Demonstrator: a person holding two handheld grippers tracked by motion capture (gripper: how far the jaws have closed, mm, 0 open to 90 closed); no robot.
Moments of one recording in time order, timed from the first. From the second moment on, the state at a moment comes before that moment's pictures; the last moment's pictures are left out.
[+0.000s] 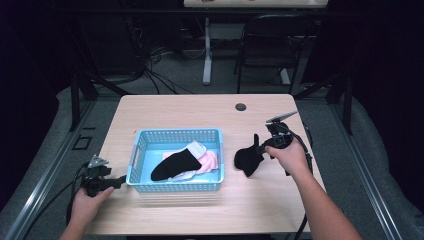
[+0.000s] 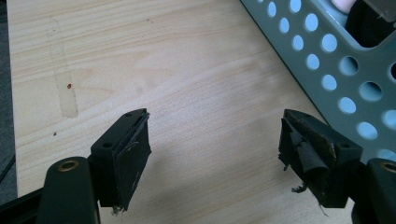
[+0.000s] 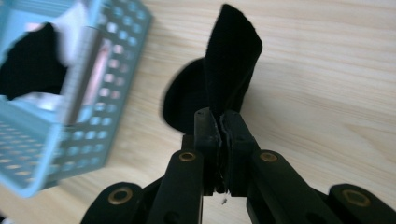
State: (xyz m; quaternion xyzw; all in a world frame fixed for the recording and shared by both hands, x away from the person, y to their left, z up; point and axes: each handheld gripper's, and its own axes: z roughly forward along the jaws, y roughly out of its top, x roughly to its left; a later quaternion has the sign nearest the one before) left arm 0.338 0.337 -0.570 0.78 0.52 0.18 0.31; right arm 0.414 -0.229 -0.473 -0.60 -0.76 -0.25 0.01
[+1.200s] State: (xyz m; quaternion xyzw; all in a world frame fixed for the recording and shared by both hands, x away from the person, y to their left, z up) left arm 0.338 0.337 -0.570 0.78 0.52 0.18 0.31; right arm 0.414 -0.174 -0.445 -0.52 -0.81 -0.25 -0.04
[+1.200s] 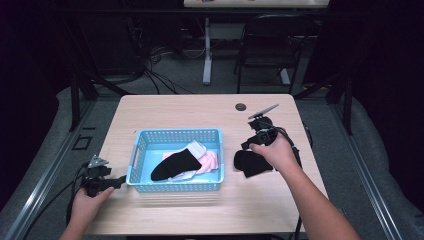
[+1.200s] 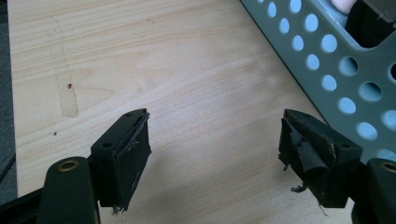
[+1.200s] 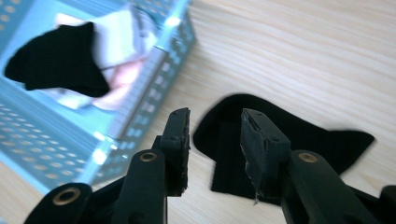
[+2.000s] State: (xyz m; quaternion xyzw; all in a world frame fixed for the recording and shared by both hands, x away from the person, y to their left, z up) left arm 0.338 0.340 -0.568 0.77 0.52 0.18 0.32; right arm 0.436 -0.046 -0.466 -0.43 -0.87 -0.24 -0.01
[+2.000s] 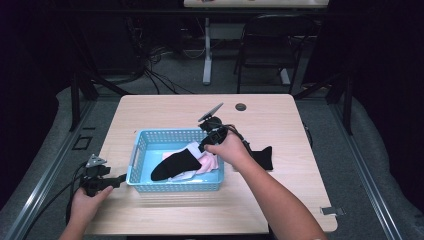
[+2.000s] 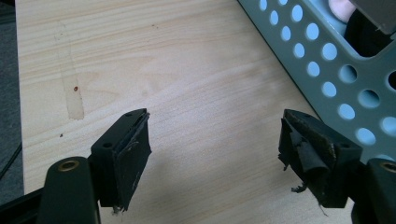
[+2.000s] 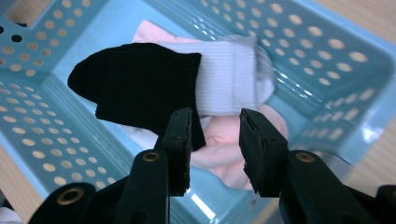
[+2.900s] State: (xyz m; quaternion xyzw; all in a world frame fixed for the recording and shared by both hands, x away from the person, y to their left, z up) left arm 0.338 0.339 -0.567 0.77 0.52 0.19 0.32; right arm 0.454 0.008 -0.515 -0.43 -0.89 -0.17 0.03
